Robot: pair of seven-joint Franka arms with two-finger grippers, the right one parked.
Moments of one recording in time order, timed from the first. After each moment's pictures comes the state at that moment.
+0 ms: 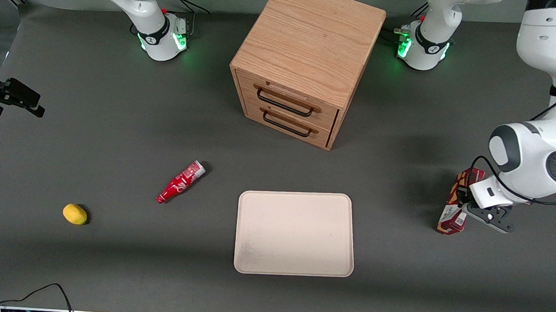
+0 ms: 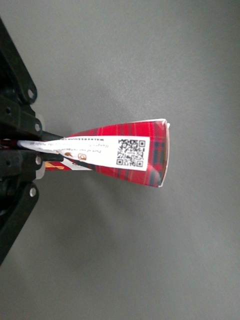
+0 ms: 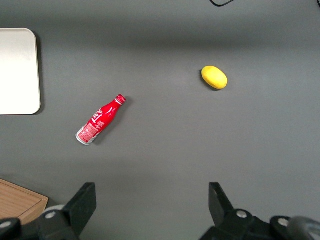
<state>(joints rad) -0.06 0.40 0.14 -1.92 -0.18 2.32 0.67</state>
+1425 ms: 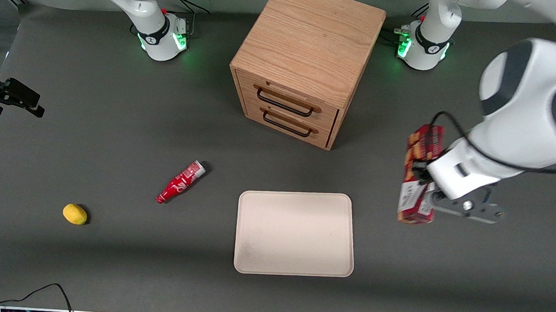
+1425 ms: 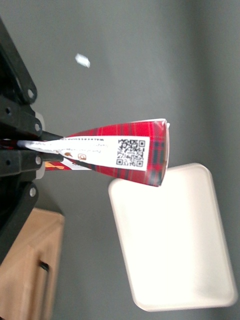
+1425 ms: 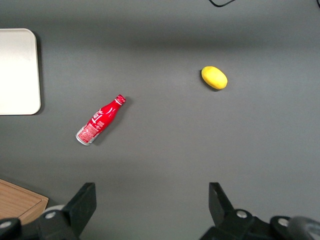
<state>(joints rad) -0.35 0.49 0.06 -1.09 -0.11 1.58 -0.14</state>
